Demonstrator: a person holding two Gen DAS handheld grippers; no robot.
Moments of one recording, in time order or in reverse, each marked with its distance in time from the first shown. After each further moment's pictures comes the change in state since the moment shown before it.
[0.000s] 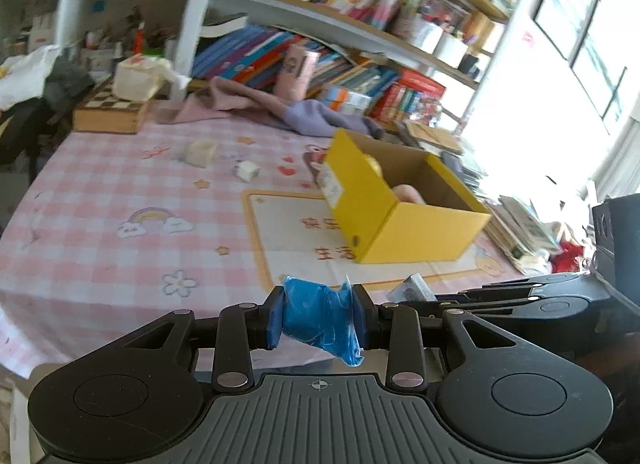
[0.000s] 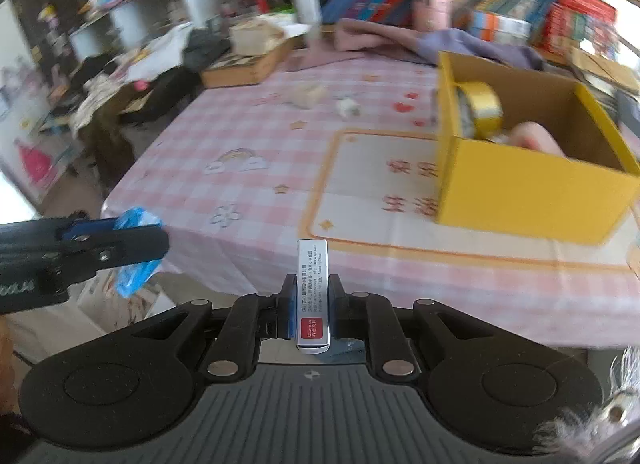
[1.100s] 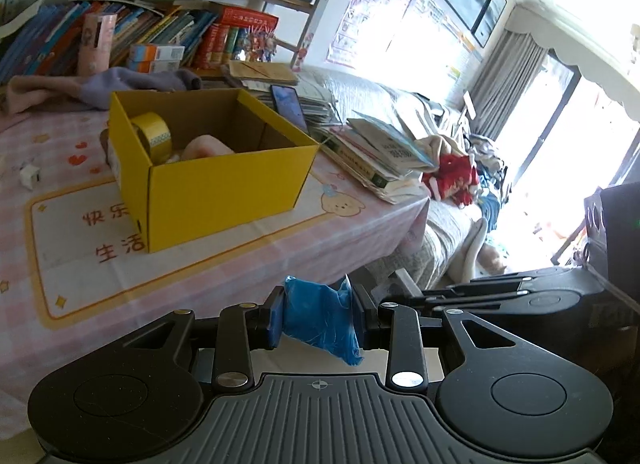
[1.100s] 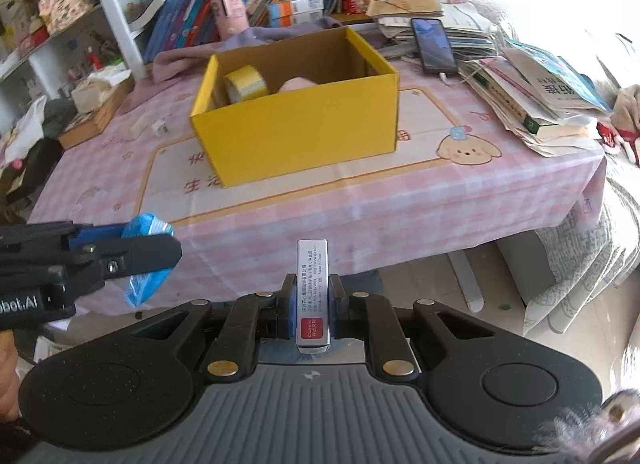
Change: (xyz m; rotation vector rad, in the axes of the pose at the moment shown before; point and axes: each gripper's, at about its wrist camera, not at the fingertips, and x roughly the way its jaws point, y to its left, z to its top) left arm 0.091 -0.140 -0.006 0.243 0.162 -0.343; right arm -0.087 -0.123 -0.074 0.323 -0.057 -0.281
